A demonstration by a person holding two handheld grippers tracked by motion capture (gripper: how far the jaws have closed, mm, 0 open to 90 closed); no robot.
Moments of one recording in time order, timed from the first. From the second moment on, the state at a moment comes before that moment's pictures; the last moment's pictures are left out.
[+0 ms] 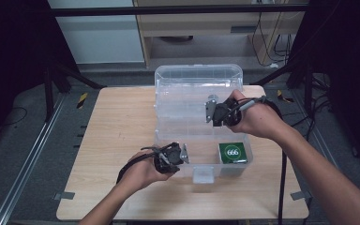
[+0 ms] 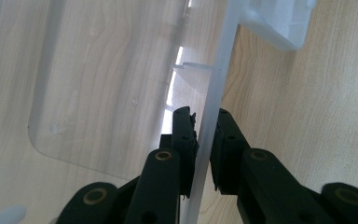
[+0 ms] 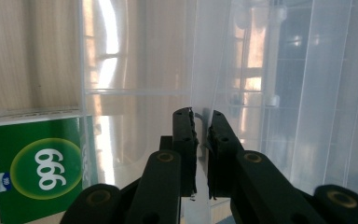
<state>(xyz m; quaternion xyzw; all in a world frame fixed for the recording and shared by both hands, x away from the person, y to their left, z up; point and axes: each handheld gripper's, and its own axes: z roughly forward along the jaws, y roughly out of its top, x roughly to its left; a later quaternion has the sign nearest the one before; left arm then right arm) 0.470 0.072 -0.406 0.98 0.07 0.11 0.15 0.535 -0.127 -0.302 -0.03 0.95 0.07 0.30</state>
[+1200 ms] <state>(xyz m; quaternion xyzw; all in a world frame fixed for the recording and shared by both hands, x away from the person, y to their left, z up) 0.464 0.070 -0.409 0.98 0.07 0.13 0.15 0.491 -0.141 -0.316 -0.02 0.94 0.12 0.32</state>
